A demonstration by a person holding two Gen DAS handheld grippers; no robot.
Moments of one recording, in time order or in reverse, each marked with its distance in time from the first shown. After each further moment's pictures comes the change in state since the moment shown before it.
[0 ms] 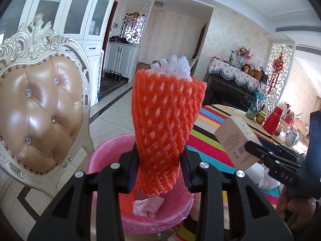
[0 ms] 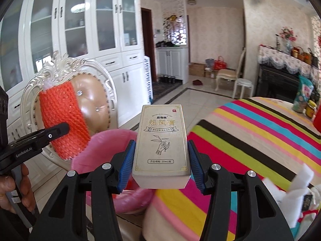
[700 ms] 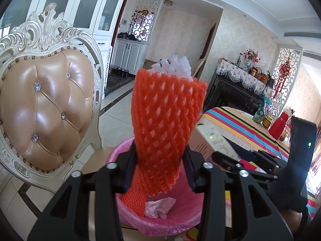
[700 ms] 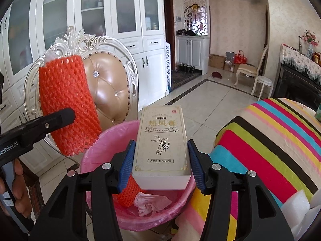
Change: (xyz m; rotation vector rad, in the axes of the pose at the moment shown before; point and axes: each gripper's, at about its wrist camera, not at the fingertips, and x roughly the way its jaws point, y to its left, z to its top) left arm 0.008 0.038 0.004 -0.055 0.013 0.031; right arm 0.072 0.061 0.001 -0.083 0.093 0.098
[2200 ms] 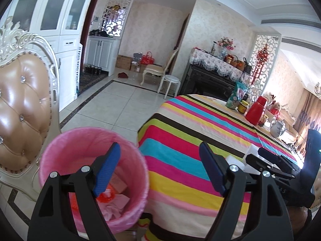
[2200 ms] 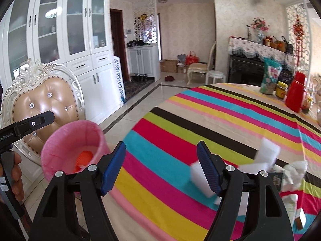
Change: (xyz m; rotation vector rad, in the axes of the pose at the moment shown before) left arm 0.028 -0.131 -0.022 0.104 0.049 -0.169; right arm -0.138 -0.154 -0.076 0.199 -0.088 -0.286
